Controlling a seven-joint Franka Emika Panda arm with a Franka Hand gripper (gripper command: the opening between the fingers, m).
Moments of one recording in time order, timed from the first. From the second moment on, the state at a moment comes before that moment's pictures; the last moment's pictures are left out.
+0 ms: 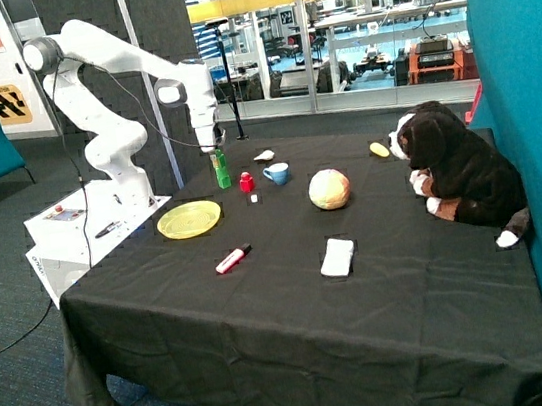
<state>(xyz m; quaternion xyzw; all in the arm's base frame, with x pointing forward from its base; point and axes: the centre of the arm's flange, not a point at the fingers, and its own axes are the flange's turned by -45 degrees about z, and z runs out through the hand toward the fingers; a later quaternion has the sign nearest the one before) 0.342 0.058 0.380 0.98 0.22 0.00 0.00</state>
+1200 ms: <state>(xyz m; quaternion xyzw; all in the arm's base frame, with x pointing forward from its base) 0.343 0.030 0.437 0.98 0.20 0.00 0.00</state>
